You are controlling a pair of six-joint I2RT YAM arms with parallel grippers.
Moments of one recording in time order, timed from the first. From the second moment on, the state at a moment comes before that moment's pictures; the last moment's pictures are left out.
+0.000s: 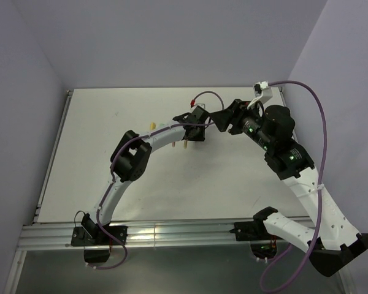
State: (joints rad) left arm -0.78 2.37 1.94 -0.47 -0.20 -0.59; right arm 0.45 0.94 1.18 -0.36 -0.12 0.51
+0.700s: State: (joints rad) left arm -0.79 2.31 1.91 -0.48 -0.21 -0.57; right arm 0.43 0.89 1.18 -0.41 -0.11 0.51
